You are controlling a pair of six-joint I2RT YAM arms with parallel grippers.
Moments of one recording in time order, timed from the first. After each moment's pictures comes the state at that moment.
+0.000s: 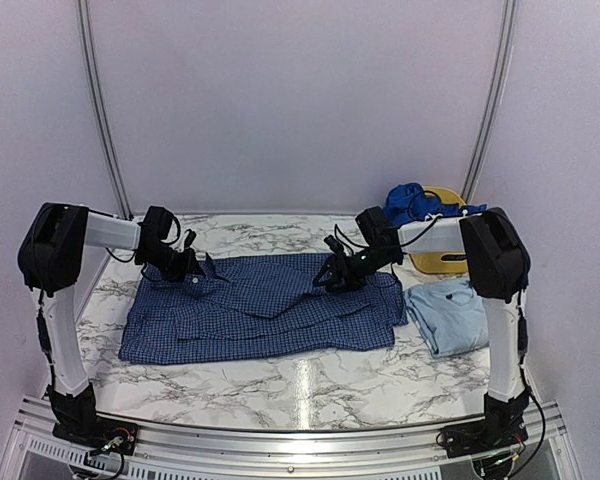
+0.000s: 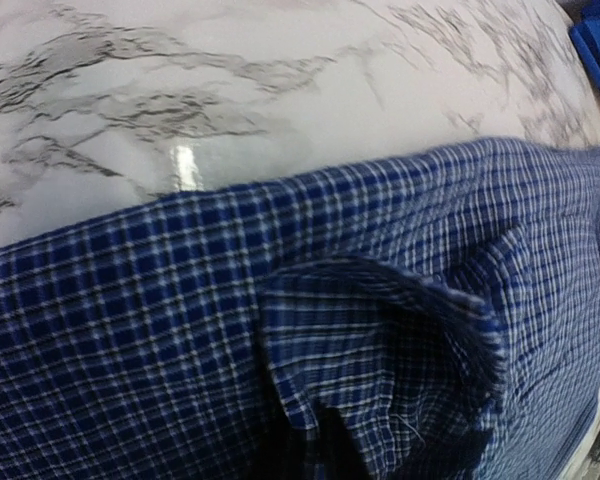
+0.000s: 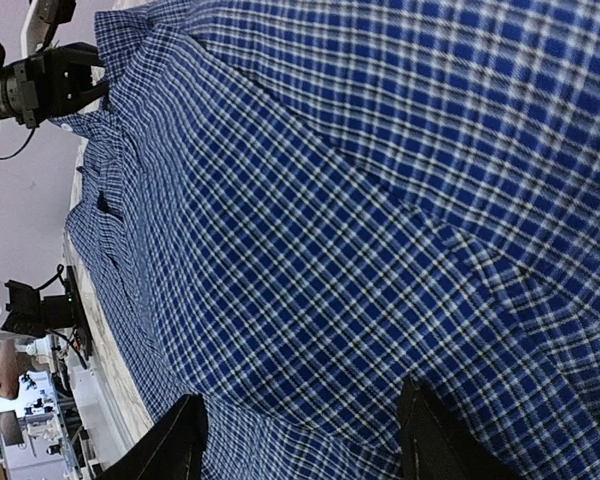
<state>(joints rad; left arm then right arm) -0.19 2.05 1.30 -0.33 0.45 -0.21 0.45 2.19 1.55 -0.40 -0.78 0.28</state>
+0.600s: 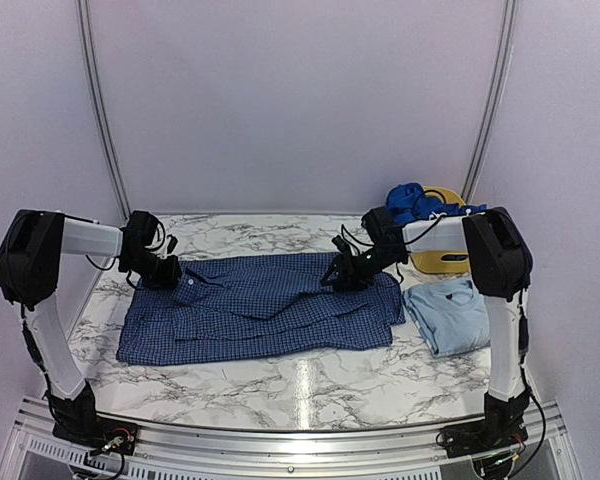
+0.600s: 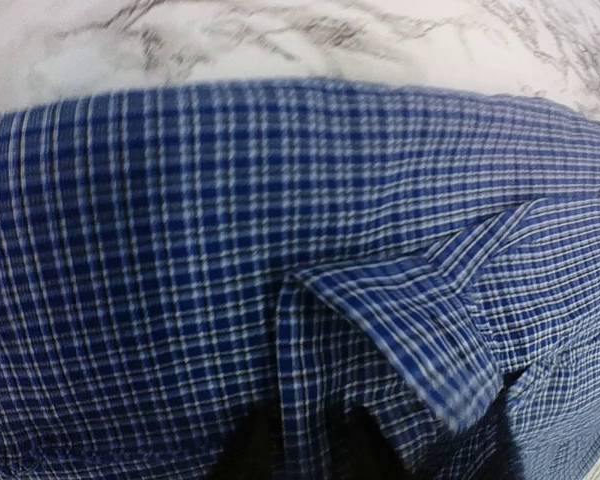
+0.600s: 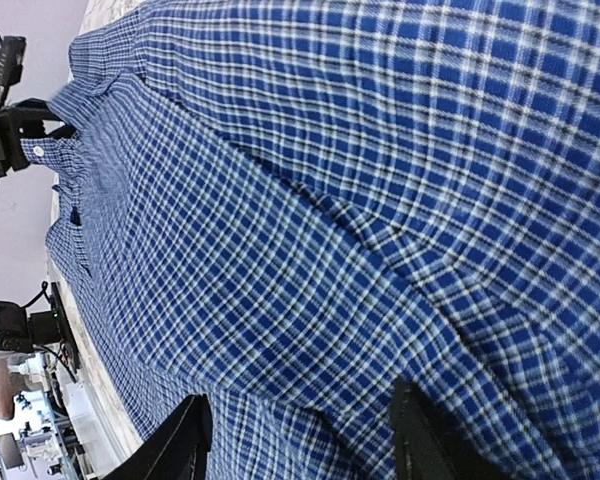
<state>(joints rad) -0.15 1.86 1.12 -0.35 0.32 -0.22 0.42 2.20 1.54 -0.43 -0.73 0.28</state>
